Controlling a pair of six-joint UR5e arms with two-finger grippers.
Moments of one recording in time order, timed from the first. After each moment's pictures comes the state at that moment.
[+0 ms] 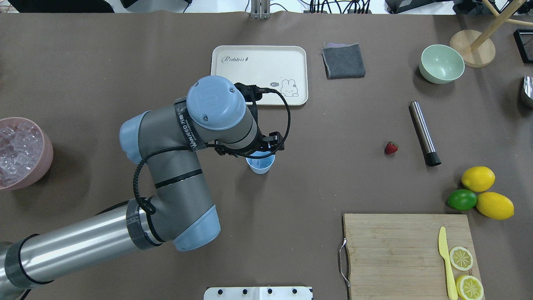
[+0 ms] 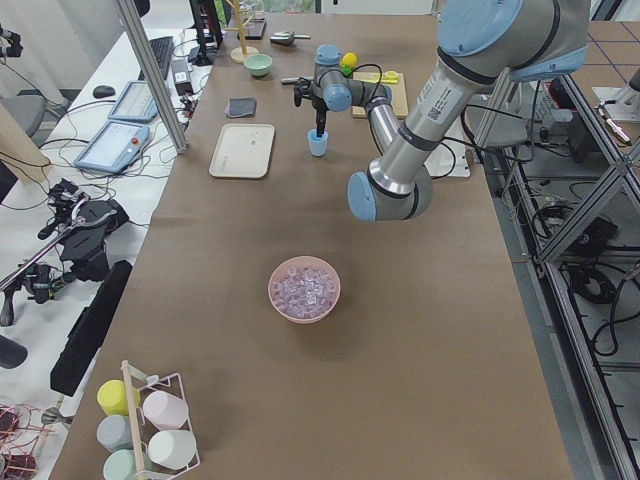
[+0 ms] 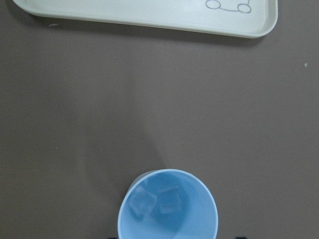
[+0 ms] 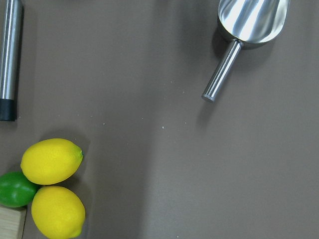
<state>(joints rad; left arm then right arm) -0.51 -2.34 -1.69 -1.61 -1.86 -1.27 1.61 -1.81 1.90 -1.66 2.40 -0.19</state>
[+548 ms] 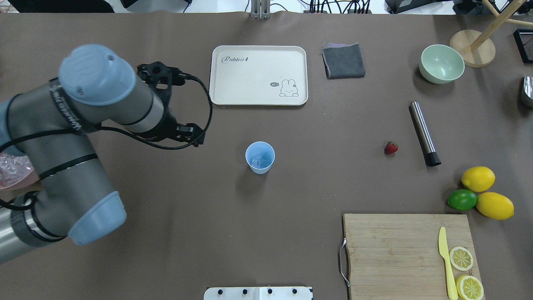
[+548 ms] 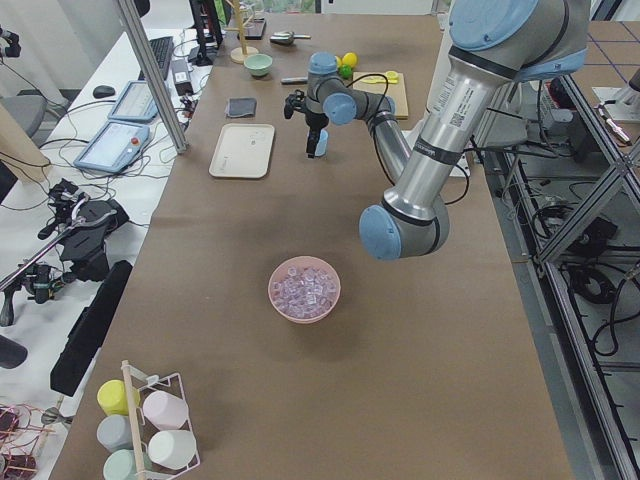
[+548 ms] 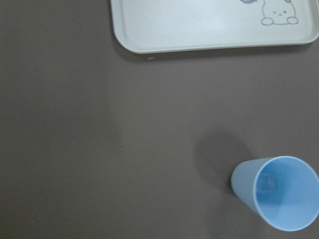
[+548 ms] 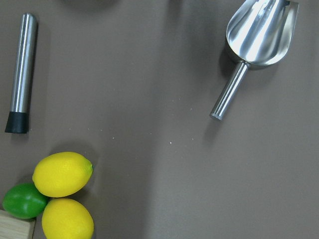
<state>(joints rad) -0.68 -2.04 -2.00 -1.47 -1.95 -0.90 1.60 -1.76 1.91 -1.66 2.41 -0.17</state>
